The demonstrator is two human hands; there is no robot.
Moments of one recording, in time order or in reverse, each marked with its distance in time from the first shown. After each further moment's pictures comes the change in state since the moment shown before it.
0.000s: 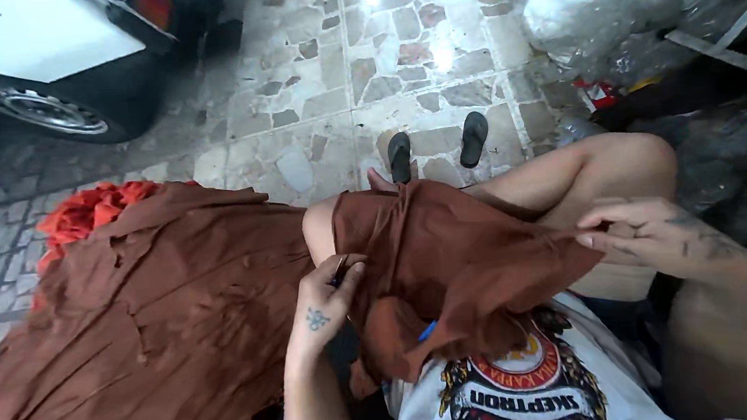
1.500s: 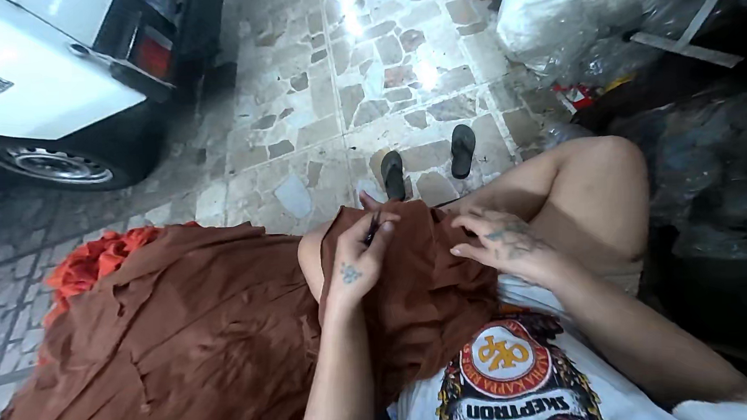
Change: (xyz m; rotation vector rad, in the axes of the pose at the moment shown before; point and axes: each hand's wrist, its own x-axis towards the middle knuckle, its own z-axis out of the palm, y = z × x) left_hand 0.089 0.050 0.040 -0.158 -0.081 0.247; right_hand 0.081 -0.050 0.091 -0.079 -0.212 0.193
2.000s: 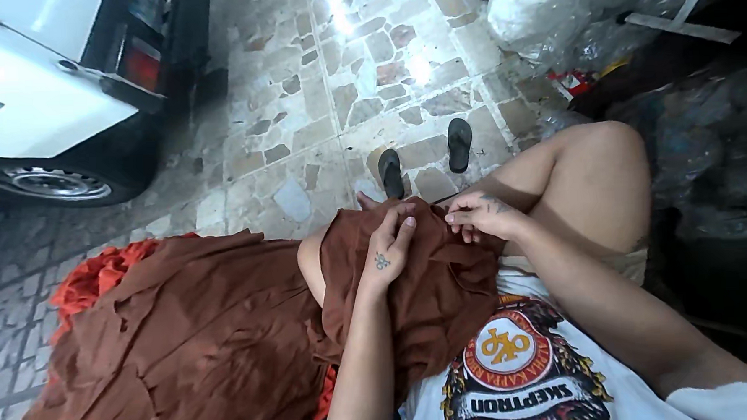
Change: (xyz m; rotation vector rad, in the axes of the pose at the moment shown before) left_hand 0.009 -0.043 0.044 -0.046 -0.168 -0.154; right_hand 0.046 0.041 0.023 0.788 -0.088 0.209
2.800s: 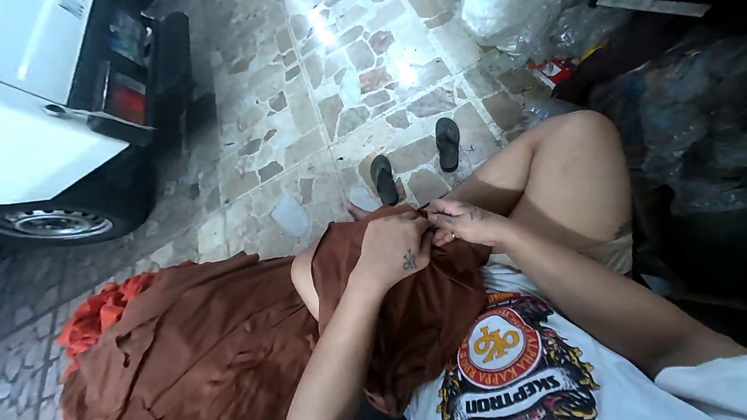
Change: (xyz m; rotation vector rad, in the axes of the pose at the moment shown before) left_hand 0.030 0.064 0.007 0.898 -0.329 0.415; right_hand -0.006 -0.004 0.012 0.100 -0.086 -0.075
